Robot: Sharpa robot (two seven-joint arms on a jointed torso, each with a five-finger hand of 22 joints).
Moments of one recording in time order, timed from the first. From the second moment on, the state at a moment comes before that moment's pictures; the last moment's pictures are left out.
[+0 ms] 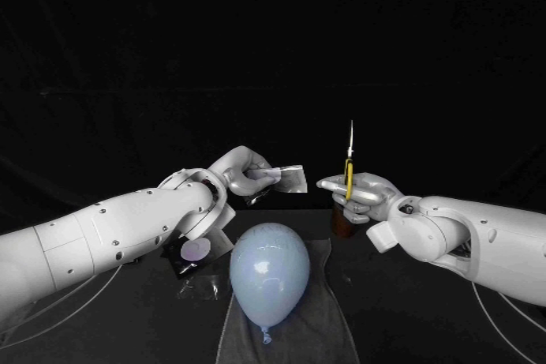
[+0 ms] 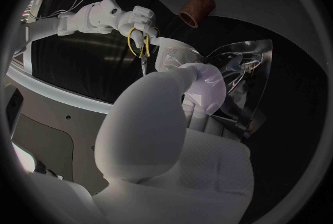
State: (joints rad) left arm 1.34 -0.63 -0.02 1.31 -0.90 -0.38 0.05; left_hand 1.57 -0.15 0.63 0.19 0.04 0.97 0.16 0.36 0.35 1.08 0.16 0.07 0.06 0.87 0.16 0.15 0.22 0.16 0.61 0.29 0.19 0.07; right arm 1.36 -0.81 -0.17 1.42 -0.08 -0.19 0.19; right_hand 1.48 0.29 -0.42 0.08 0.05 0.75 0.16 0.32 0.52 1.14 0.04 0.96 1.11 1.46 0.00 1.57 1.31 0.04 1.47 0.09 1.42 1.31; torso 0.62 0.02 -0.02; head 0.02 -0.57
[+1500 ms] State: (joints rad) left arm 1.34 -0.60 -0.02 1.30 -0.82 -0.32 0.02; left_hand 1.55 -0.15 0.64 0.18 0.04 0.97 0.17 0.37 0.36 1.08 0.16 0.07 0.06 0.87 0.16 0.14 0.22 0.15 0.60 0.29 0.19 0.07; right arm 1.36 -0.76 -0.17 1.45 -0.15 -0.23 0.18; right_hand 1.49 0.29 -0.42 0.06 0.05 0.75 0.16 0.29 0.51 1.14 0.04 0.96 1.11 1.47 0.01 1.57 1.31 0.04 1.47 0.11 1.45 1.31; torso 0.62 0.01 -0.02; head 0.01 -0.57
